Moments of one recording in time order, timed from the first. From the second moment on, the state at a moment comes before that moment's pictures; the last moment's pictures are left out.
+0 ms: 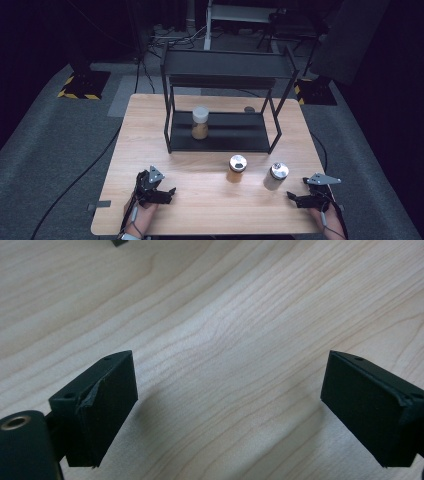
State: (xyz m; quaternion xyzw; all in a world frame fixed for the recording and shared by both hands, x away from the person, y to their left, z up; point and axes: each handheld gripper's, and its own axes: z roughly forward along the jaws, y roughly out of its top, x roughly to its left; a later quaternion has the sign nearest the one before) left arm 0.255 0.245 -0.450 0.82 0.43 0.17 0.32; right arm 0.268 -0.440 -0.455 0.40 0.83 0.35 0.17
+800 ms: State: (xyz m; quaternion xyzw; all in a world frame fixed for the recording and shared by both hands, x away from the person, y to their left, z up) left arm 0.259 0.250 -0.455 0.82 0.43 0.16 0.33; right arm 0.257 -0.444 -0.424 0.39 0.82 0.38 0.18
